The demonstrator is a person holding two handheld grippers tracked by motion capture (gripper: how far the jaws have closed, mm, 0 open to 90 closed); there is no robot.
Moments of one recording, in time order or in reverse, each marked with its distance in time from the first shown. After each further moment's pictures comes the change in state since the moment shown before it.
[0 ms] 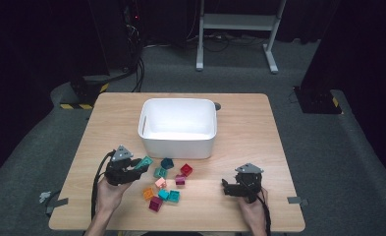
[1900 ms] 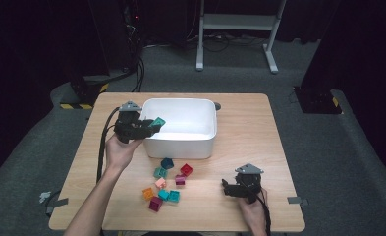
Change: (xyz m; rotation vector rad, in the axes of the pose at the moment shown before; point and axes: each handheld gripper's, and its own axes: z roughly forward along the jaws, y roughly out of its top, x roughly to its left) left arm 0.015 0.130 0.007 -0.056 -0.052 -0.002; right arm 0.001 -0.001 -0.001 -0.010 0.008 -0.012
